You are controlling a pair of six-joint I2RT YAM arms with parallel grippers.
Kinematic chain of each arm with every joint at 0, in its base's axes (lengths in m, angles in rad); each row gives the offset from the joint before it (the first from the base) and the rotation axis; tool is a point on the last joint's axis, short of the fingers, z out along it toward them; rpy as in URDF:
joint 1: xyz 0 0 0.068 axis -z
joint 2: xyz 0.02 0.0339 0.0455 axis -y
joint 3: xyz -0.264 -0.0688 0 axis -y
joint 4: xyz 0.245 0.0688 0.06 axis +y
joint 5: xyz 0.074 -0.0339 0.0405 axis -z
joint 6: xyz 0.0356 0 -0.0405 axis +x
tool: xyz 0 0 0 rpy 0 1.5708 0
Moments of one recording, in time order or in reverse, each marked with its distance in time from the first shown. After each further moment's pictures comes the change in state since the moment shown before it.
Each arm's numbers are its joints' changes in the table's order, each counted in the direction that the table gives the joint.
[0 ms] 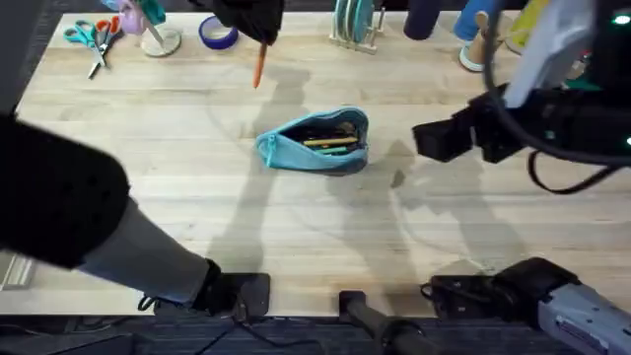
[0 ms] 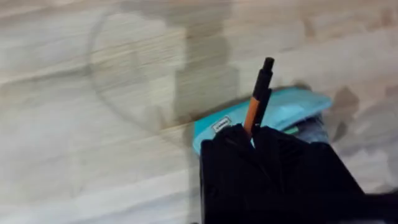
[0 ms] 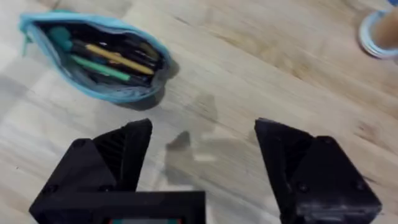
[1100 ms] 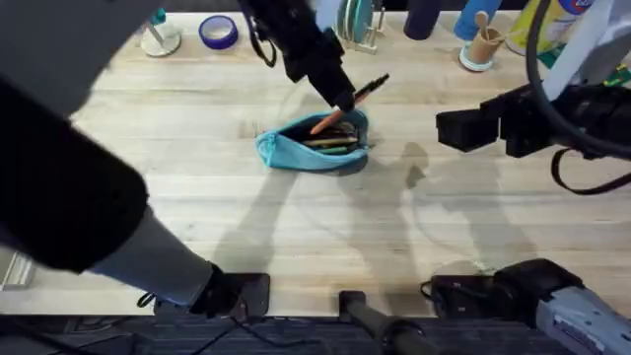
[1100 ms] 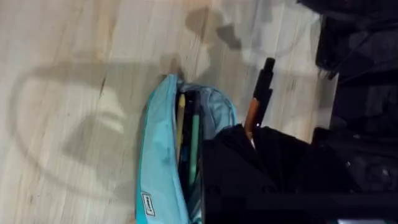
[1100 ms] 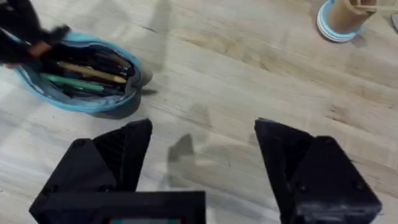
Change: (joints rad) left arm 0.160 -0.013 -0.215 0.026 0.535 0.899; right arm 0.116 0.053 0.001 0.014 0.008 0.000
